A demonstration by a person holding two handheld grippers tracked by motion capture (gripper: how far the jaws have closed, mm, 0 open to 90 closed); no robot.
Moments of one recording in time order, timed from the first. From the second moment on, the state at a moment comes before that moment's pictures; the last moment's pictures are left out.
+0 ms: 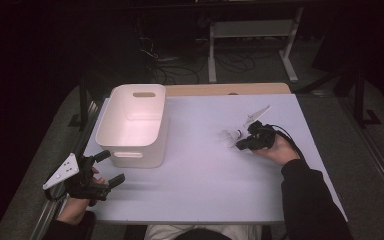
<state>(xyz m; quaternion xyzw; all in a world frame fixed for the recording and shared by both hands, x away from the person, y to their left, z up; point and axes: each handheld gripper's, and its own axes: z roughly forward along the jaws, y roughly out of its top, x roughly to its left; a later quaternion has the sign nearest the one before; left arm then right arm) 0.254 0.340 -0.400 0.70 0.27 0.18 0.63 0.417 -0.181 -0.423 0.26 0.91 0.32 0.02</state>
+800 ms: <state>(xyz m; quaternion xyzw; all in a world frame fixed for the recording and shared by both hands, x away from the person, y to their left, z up) 0.254 0.340 -0.400 0.70 0.27 0.18 0.63 0.426 -0.167 -0.429 0.24 0.92 0.30 0.01</state>
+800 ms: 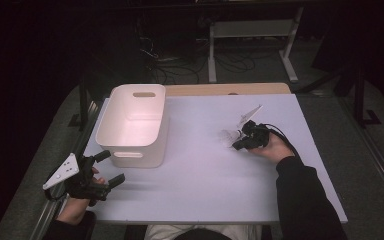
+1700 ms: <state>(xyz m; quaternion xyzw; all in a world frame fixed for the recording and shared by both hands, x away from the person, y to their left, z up) 0.254 0.340 -0.400 0.70 0.27 0.18 0.63 0.441 -0.157 -0.427 0.25 0.92 0.30 0.04</state>
